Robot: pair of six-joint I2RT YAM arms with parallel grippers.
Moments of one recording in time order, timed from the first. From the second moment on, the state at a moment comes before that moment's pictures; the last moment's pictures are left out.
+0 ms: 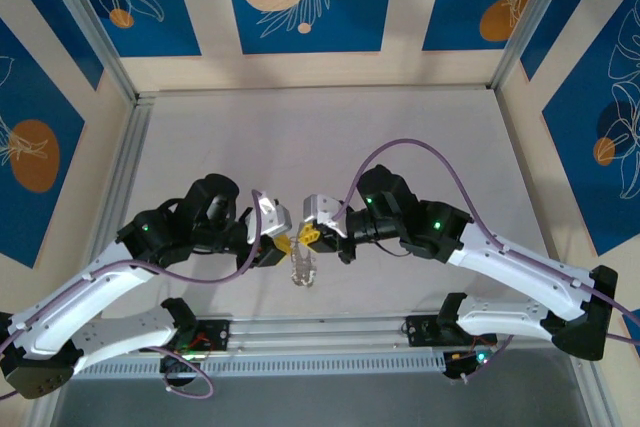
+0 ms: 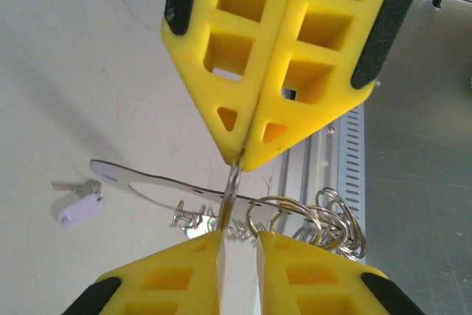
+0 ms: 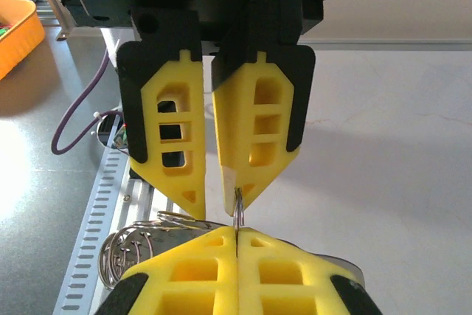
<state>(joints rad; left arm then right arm) -0.88 0.91 1.06 -0.86 0.48 0.20 1.01 1.07 1.05 -0.49 -0.47 -0.28</state>
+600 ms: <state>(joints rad) -0.88 0.91 1.09 -0.86 0.48 0.22 1.03 1.12 1.10 -0.56 -0.47 -0.28</state>
